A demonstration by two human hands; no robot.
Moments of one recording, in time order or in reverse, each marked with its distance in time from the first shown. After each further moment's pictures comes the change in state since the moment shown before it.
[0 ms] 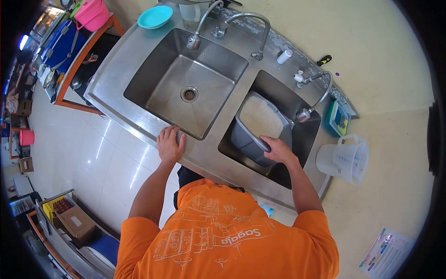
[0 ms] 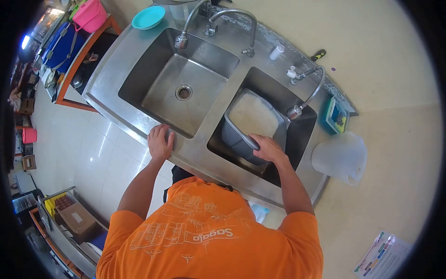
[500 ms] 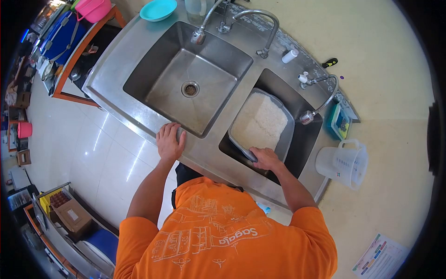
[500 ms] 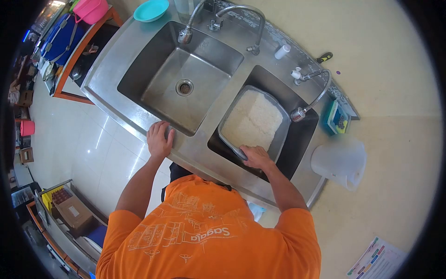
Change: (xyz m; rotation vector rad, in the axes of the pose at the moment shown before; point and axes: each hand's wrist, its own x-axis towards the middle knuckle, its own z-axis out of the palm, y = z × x) left_hand 0.000 -0.002 0.002 -0.003 -0.006 -0.013; right_hand 0.017 -0.001 0.060 -0.215 -0.302 0.050
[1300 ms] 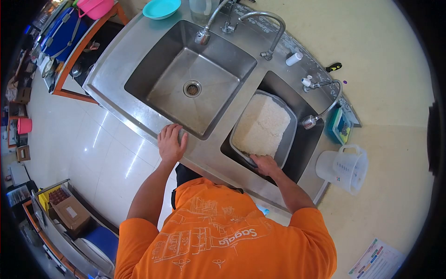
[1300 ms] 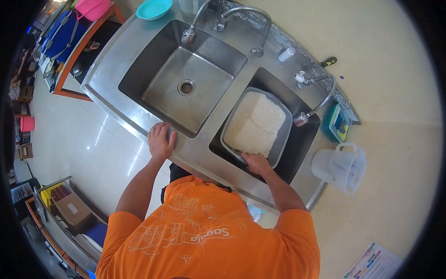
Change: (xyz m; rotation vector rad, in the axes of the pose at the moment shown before) left_hand 0.000 -0.001 -0.002 -0.012 -0.015 -0.011; right_hand 0.009 0.021 0.045 -0.132 -0.023 -0.046
